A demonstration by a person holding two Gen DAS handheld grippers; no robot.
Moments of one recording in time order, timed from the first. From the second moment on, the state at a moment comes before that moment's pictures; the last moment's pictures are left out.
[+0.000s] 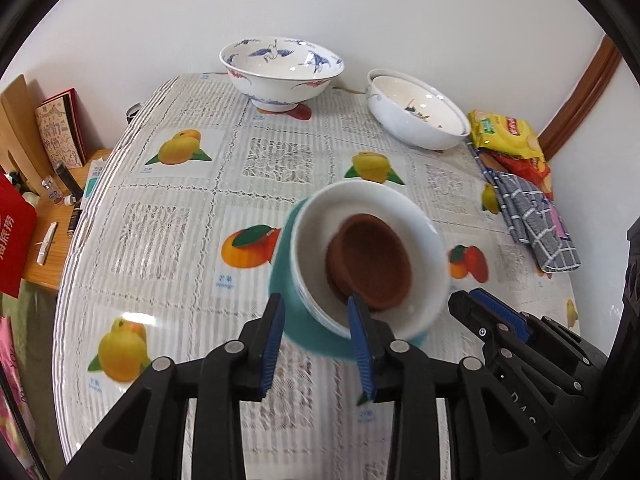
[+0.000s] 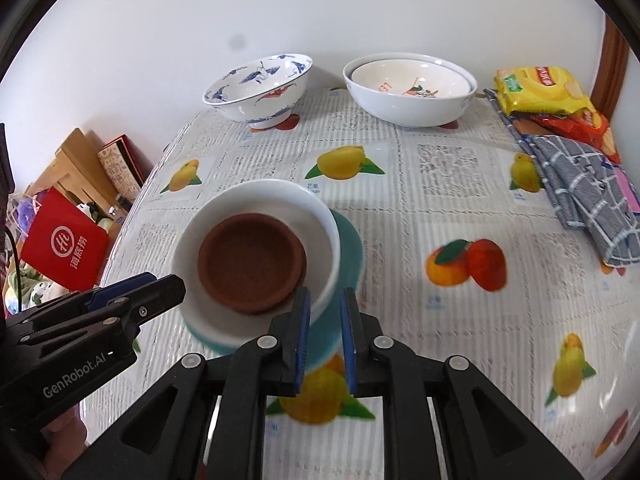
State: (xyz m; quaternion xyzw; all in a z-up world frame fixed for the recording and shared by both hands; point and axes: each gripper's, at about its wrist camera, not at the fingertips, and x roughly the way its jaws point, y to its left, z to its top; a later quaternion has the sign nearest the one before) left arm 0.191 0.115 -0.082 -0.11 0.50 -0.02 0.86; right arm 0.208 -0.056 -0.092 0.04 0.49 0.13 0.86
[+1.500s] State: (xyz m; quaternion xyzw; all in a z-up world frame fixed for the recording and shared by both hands) left arm -0.024 0.014 0.011 -0.02 0.36 -0.01 0.93; right arm -0.026 -0.186 -0.003 0.04 0.40 -0.02 0.92
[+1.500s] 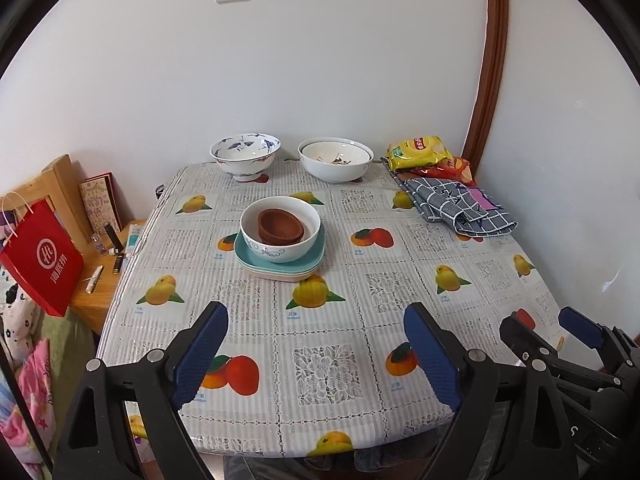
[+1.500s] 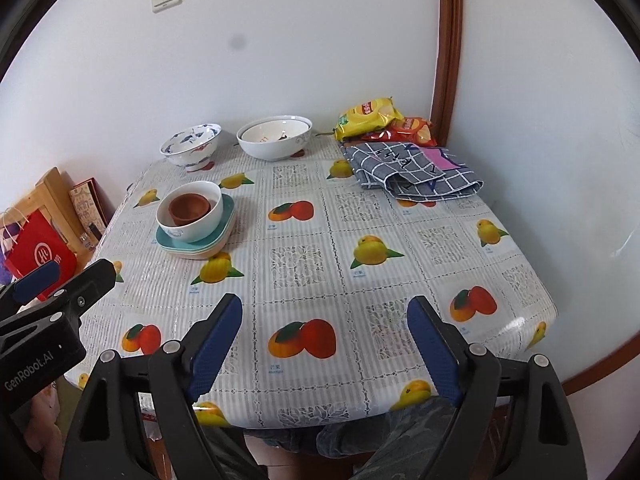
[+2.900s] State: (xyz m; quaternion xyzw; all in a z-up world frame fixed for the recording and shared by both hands) left arm -0.028 0.023 0.007 -0.03 0.36 0.00 0.93; right arm -0.038 -0.179 0.007 0.04 0.38 -0.01 0.92
